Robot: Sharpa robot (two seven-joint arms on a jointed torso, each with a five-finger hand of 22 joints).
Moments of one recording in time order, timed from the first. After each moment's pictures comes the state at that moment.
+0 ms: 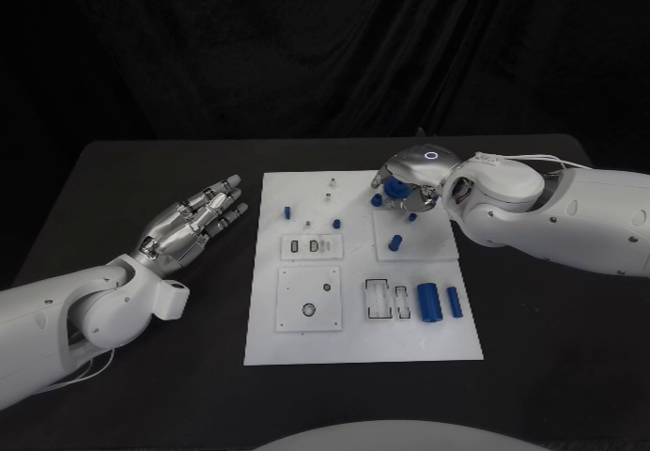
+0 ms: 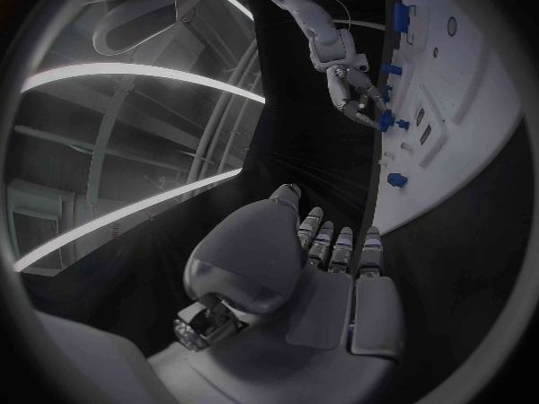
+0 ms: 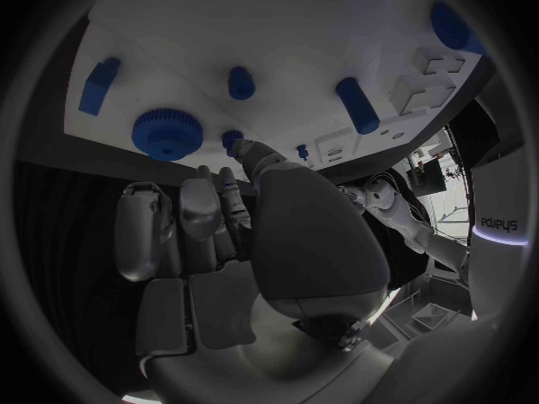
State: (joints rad) left arm 1.19 -0.98 -0.21 1.49 -0.08 0.14 0.68; left_hand 1.43 0.29 -0.10 0.24 0.48 0.28 0.03 0.05 0.04 0.07 0.02 0.06 0.02 0.02 0.05 0.00 0.01 0.15 0.01 0.14 0.00 0.00; right arm 1.44 -0.87 -0.25 1.54 -1.73 -0.29 -0.17; right_hand 1.47 -0.13 0.29 0.14 0.40 0.82 0.11 0.10 0.09 0.79 0.14 0.24 0.07 1.40 0.04 1.27 0.86 0.07 1.39 0.15 1.43 1.27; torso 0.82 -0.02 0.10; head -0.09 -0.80
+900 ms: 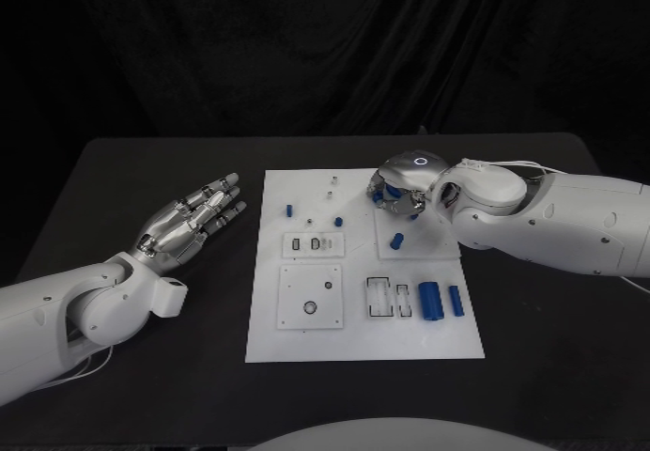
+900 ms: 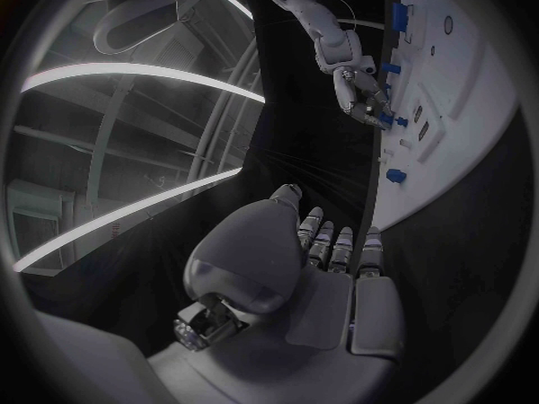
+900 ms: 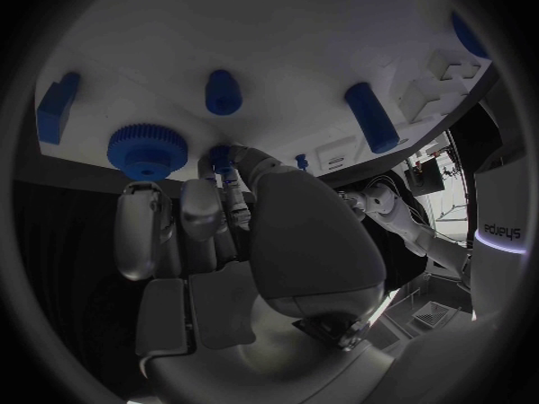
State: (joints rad) left arm 1.19 -0.98 -0.21 1.48 -0.08 0.15 0.68; left_hand 1.43 0.29 -0.09 0.23 0.48 0.28 0.03 0.05 0.04 0.07 0.02 0.06 0.02 0.02 0.05 0.00 0.01 0.15 0.01 0.15 0.00 0.00; right arm 1.41 -0.81 -0.25 1.47 -1.72 -0.31 -0.16; right_hand 1.50 -0.09 0.34 0.09 0.32 0.93 0.12 0.15 0.14 0.96 0.11 0.32 0.07 1.41 0.02 1.27 0.88 0.07 1.40 0.14 1.42 1.30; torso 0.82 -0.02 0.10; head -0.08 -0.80
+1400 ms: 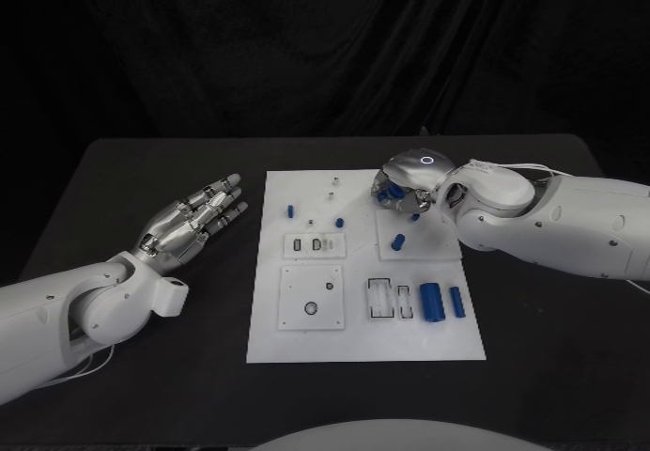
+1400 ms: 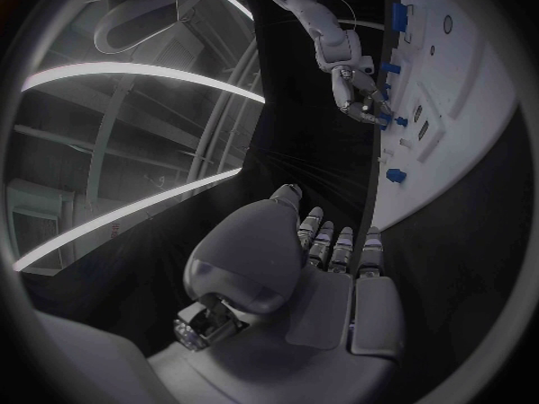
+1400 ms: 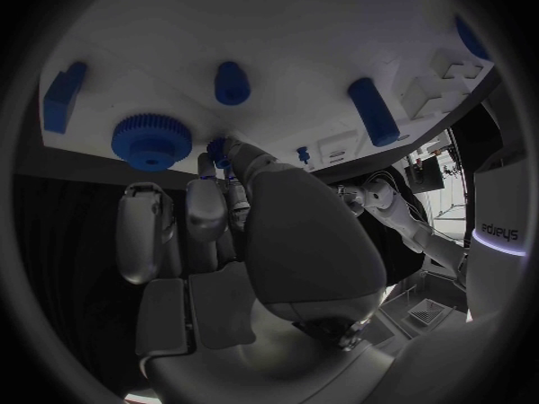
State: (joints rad) left arm 1.19 -0.98 -0.21 1.47 -0.08 0.16 0.68; left_hand 1.43 0.29 -0.08 0.23 0.48 0.28 0.03 0.05 0.04 0.07 0.02 0.06 0.02 0.02 0.06 0.00 0.01 0.15 0.01 0.15 0.00 0.01; right arm 1.41 -0.82 -0.25 1.48 -1.72 -0.36 -0.15; right_hand 1.53 -0.07 0.35 0.06 0.18 0.98 0.12 0.17 0.19 1.00 0.12 0.37 0.08 1.42 -0.01 1.27 0.89 0.07 1.41 0.10 1.42 1.31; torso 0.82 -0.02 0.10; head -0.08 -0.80
